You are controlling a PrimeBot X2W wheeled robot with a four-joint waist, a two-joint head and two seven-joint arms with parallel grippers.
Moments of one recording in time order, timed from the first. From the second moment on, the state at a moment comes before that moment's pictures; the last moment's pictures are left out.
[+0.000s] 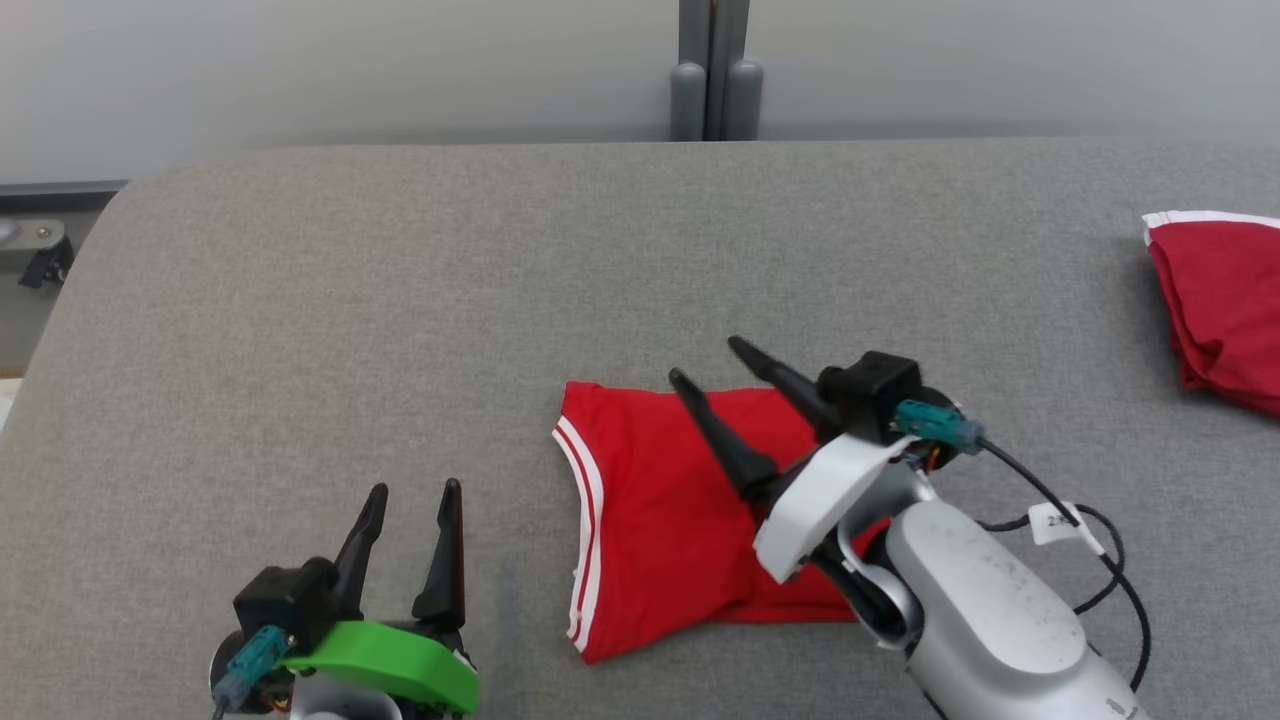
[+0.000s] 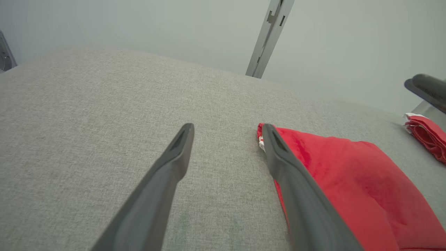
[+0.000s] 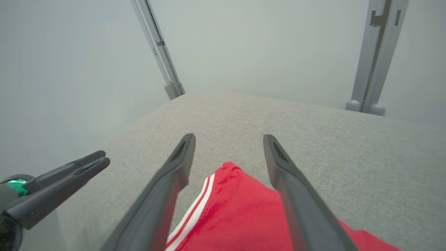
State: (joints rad) left arm -0.08 0.20 -0.37 0.23 -0.58 0.01 -0.26; right arm -0.48 -0.05 0.53 0.38 0.45 0.13 -0.10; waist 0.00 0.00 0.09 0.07
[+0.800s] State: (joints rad) left arm 0.00 0.14 -0.26 0.22 -0.49 0.00 -0.26; right arm -0.16 -0.05 -0.01 0.33 0.22 0.13 -0.26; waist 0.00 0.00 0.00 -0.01
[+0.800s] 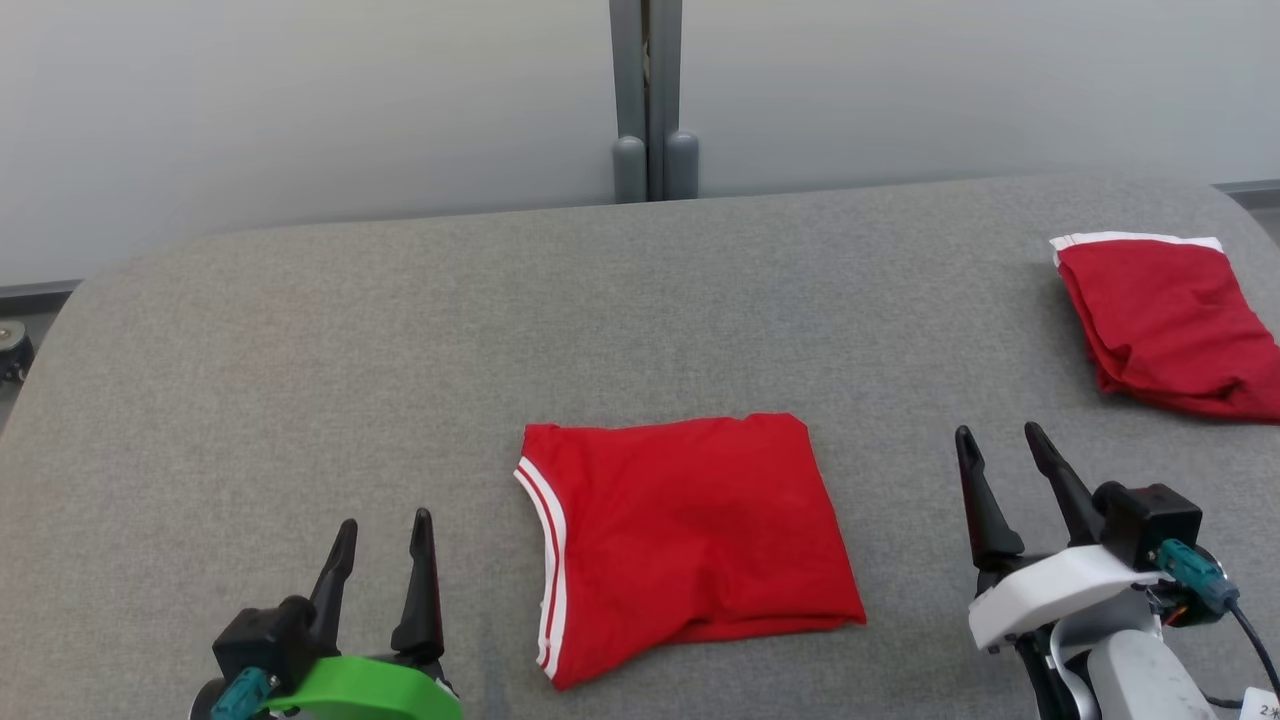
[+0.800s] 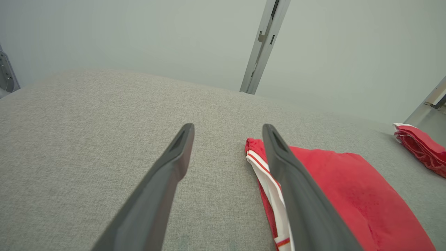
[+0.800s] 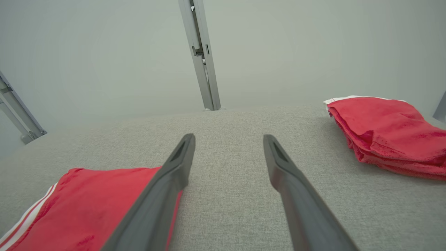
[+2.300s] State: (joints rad) left arm 0.01 0.08 -0.17 0.27 -0.40 -0.05 -0.26; right arm -0.34 -0.05 0.15 0.55 0.12 0.13 0.18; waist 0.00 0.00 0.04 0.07
